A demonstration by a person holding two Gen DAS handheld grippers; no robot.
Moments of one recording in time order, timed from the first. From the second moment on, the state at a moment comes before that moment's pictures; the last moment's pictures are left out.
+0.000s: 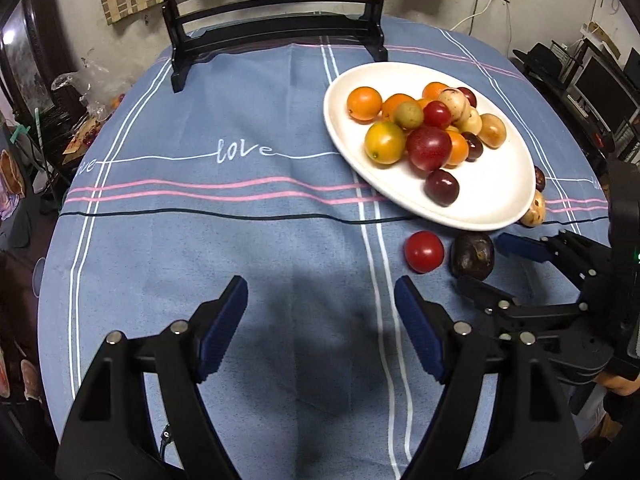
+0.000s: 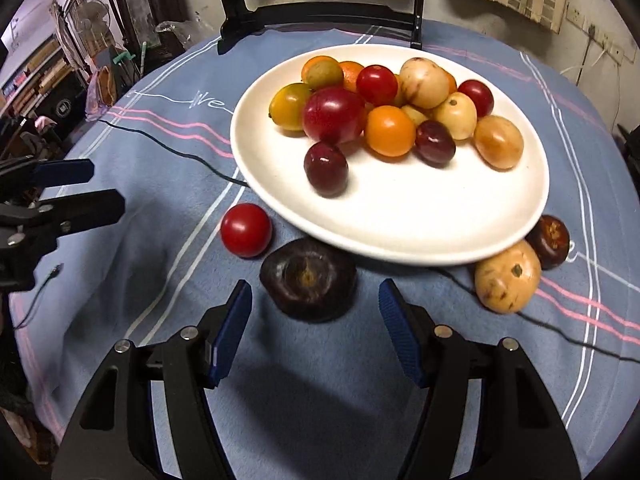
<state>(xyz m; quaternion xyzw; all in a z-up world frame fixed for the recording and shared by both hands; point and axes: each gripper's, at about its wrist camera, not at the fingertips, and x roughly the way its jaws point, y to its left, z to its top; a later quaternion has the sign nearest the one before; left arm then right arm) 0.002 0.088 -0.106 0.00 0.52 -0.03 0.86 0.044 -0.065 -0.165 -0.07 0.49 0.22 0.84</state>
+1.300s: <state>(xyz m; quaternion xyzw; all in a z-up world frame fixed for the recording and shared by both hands) 0.019 0.034 -0.141 0.02 0.54 -0.11 0.84 0.021 -0.113 -0.154 -0.06 0.50 0.23 0.83</state>
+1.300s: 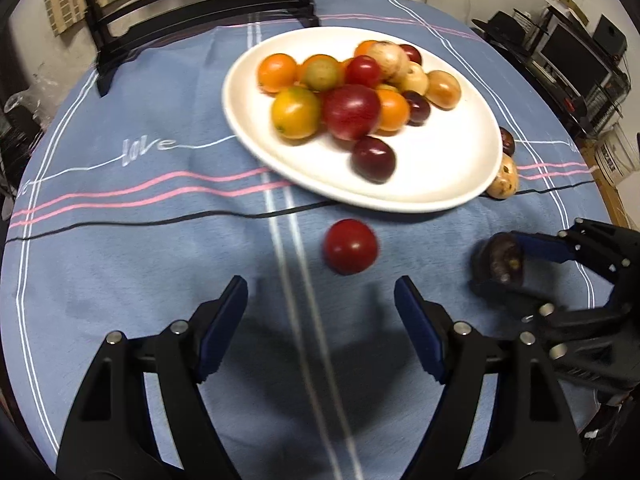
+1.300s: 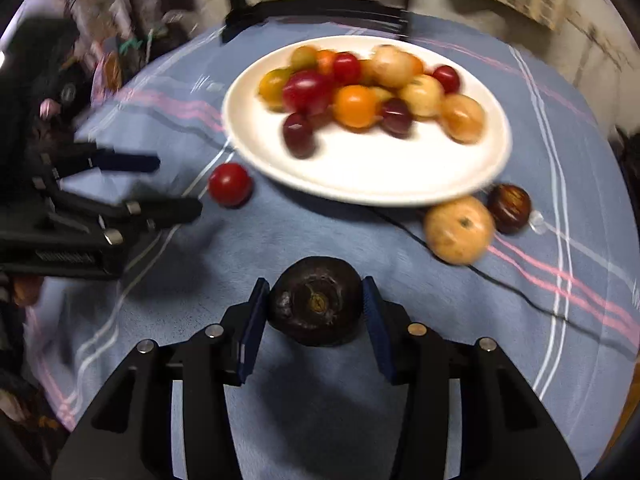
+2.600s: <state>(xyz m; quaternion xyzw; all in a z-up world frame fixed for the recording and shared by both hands) 0.018 0.037 -0.145 0.00 0.54 -0.10 0.84 0.016 -0.128 -0.148 0.01 0.51 0.23 0.83</state>
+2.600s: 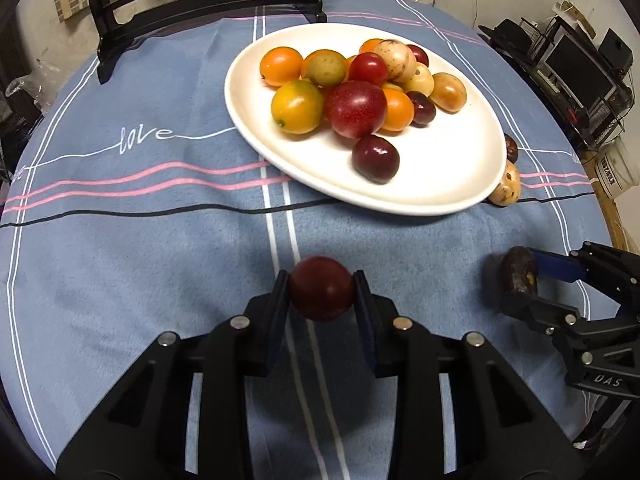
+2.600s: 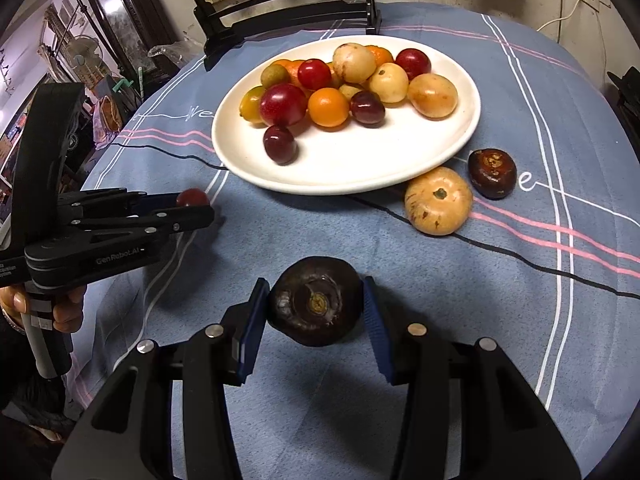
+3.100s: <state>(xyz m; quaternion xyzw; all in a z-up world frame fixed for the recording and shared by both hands) 0.018 0.009 -0.075 0.03 0.48 -0.11 0.87 0.014 -0.137 -0.097 0.03 0.46 0.23 0.85</state>
